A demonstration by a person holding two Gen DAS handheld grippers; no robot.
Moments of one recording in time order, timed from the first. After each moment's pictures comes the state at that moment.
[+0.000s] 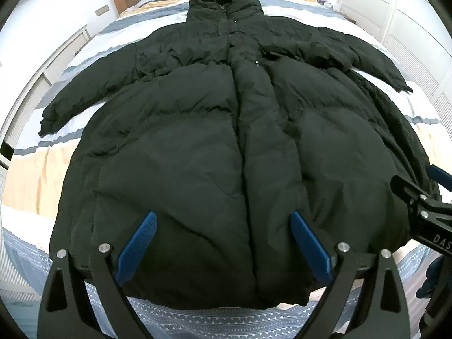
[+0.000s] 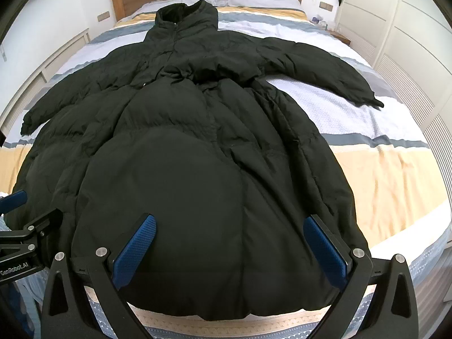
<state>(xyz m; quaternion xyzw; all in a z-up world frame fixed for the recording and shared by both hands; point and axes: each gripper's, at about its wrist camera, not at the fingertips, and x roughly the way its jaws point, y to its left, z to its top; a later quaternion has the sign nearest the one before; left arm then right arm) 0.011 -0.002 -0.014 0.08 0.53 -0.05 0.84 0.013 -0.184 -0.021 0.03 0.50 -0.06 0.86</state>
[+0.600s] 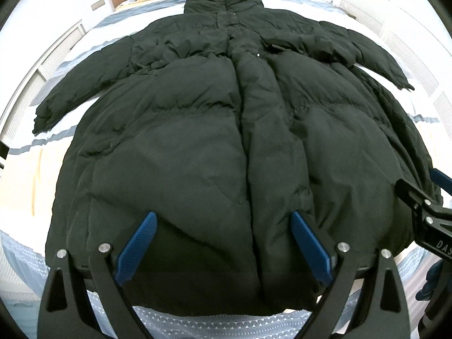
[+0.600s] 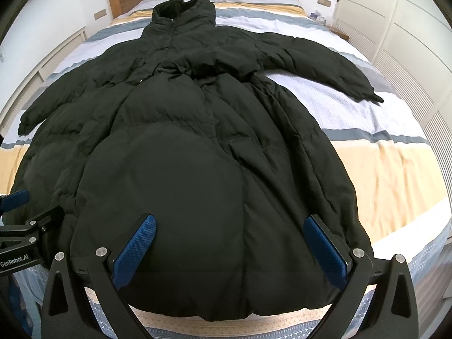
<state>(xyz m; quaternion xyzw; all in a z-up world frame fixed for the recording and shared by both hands) 0.021 0.004 -0.019 0.07 0.55 -0.06 0.83 0.018 -0.183 -0.024 0.03 0.51 -0.07 0.86</state>
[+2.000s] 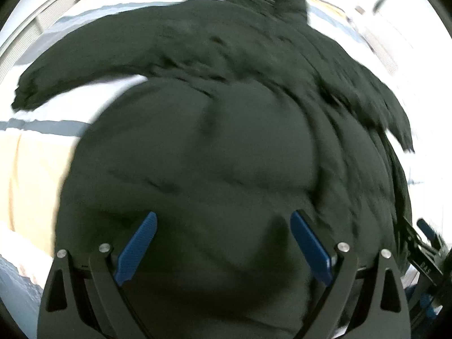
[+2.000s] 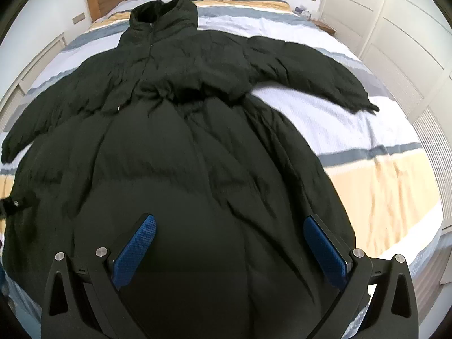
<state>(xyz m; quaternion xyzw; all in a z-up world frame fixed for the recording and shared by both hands) 0.135 0.107 -0.018 -0.07 0.59 -0.06 0.80 0.084 -0.181 -0.010 0.04 0.52 -0.12 0.85</state>
